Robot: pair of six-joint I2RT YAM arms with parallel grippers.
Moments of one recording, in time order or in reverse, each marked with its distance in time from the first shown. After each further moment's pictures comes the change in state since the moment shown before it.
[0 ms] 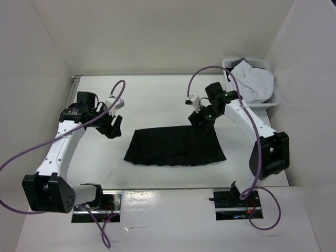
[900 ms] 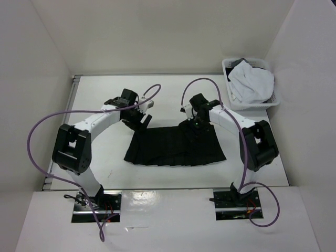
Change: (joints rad) left arm -0.313 0.468 0.097 0.290 -0.233 -0.270; right arm 0.143 0.136 -0.136 0.220 0.308 0.399
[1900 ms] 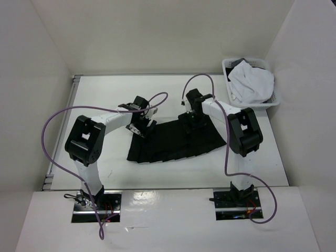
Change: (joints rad) left arm -0.093 0.173 -0.008 0.072 -0.212 -0.165; right arm -0.043 0.239 0.161 0.039 0.131 0.103
